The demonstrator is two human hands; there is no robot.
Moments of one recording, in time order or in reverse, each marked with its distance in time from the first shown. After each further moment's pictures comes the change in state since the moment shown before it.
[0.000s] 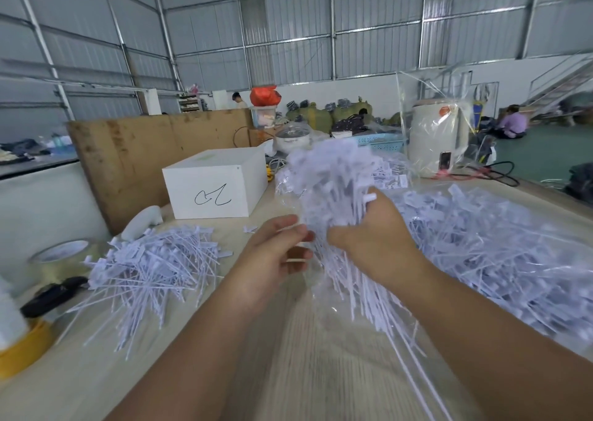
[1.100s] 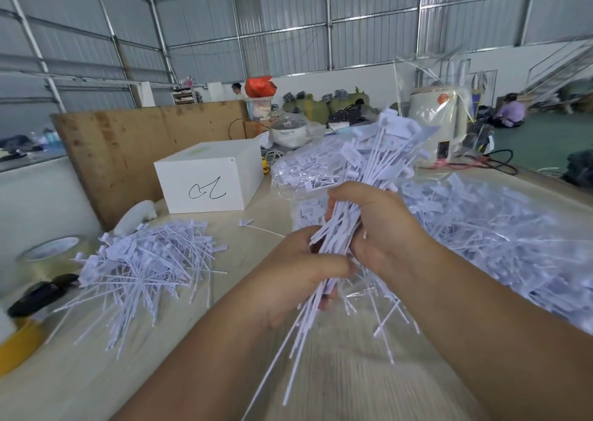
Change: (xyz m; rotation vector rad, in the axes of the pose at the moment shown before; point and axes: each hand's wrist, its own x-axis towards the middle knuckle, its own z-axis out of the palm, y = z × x) left_hand -0.021 0.007 0.034 0.363 -0.285 -0.082; right_hand 0.013 -0.008 0.008 0.799 0.104 0.409
